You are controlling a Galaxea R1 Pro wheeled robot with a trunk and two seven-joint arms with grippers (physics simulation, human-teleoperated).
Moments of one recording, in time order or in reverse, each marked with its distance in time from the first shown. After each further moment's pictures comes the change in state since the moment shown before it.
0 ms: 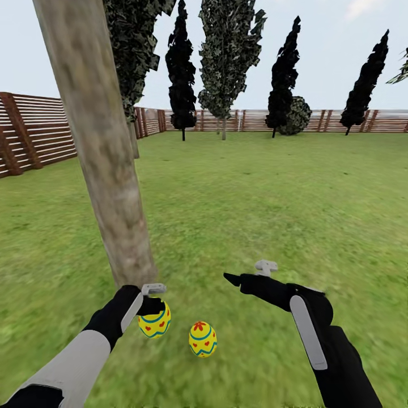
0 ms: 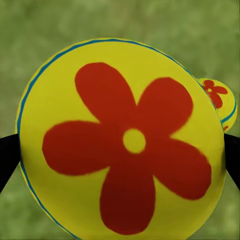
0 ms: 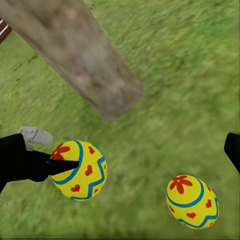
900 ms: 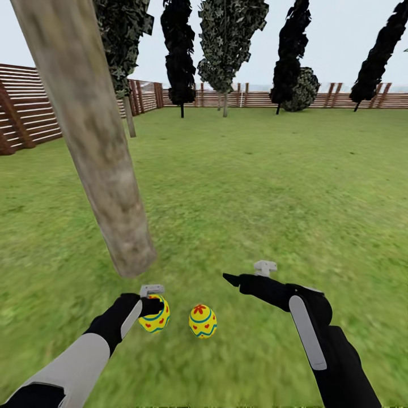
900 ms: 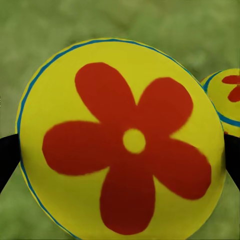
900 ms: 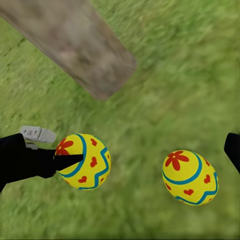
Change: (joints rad) left arm 0.000 0.002 -0.003 0.096 -0.003 -0.215 0.000; right arm 0.000 0.000 0.006 0.003 0.000 -0.002 0.002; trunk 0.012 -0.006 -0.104
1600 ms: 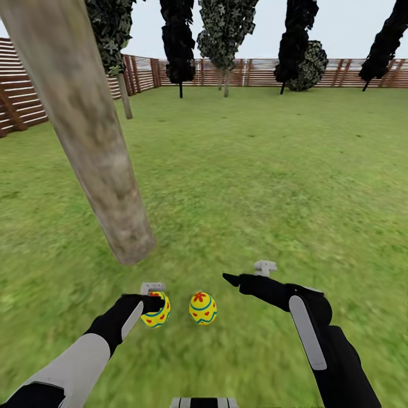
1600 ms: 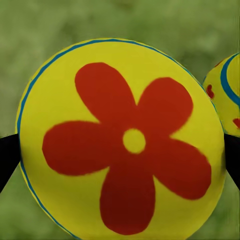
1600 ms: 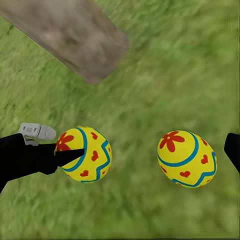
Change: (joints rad) left arm 0.000 0.003 -0.036 0.003 0.000 -0.074 0.000; right arm 0.000 0.001 0.000 0.000 -0.001 0.000 0.000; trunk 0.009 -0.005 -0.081
